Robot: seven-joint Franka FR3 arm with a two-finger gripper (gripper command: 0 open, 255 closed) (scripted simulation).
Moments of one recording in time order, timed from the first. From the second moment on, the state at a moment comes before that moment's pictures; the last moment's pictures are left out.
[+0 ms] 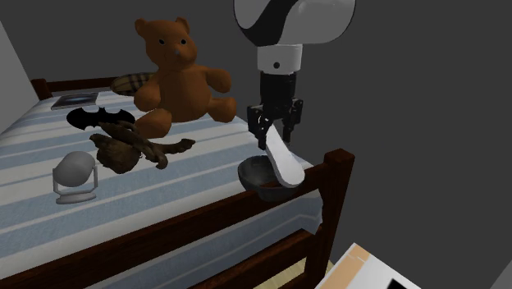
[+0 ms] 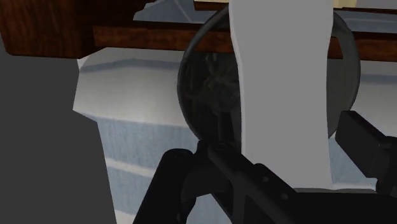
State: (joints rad) arm -0.06 -0.32 -0.14 -2.31 -0.03 1.97 -0.06
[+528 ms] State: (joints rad) arm -0.06 -0.29 -0.14 -2.39 -0.03 2.09 -0.06
